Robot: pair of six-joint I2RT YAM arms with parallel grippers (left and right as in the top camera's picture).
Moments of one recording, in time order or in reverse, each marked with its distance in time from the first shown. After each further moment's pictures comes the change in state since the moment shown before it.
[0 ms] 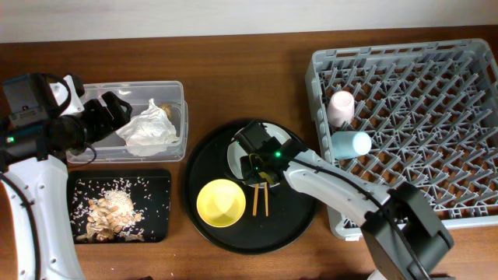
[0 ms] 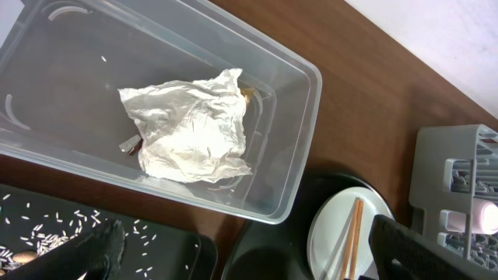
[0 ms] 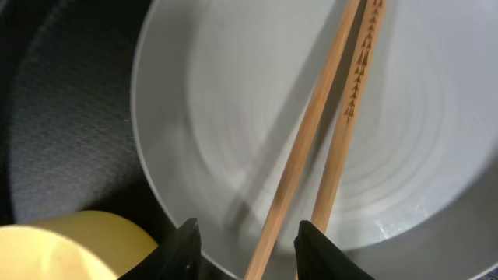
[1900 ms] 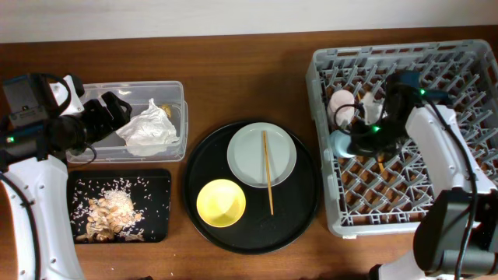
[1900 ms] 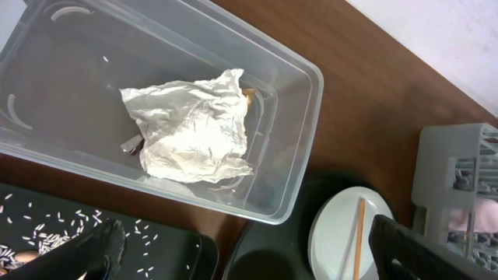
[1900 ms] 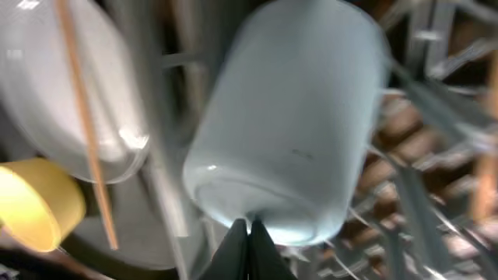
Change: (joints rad) left arm 0.000 0.000 0.000 0.000 -0.003 0.000; right arm -0.805 -0.066 0.177 -0.555 -0.389 -0.580
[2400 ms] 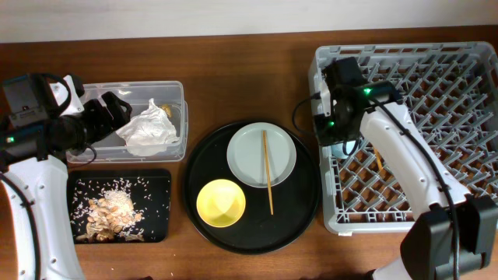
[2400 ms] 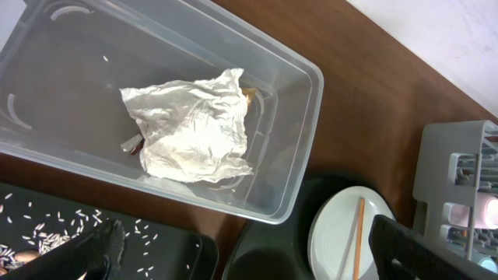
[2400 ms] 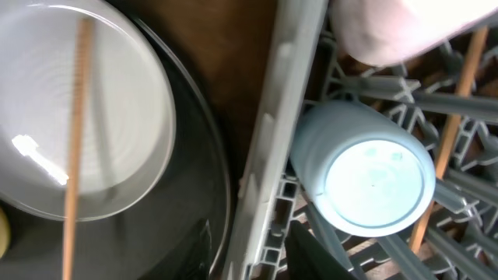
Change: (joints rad) left arm 0.000 0.000 0.000 -0.001 0.000 0.000; right arm 0.325 -0.019 0.102 0.053 0.383 0.078
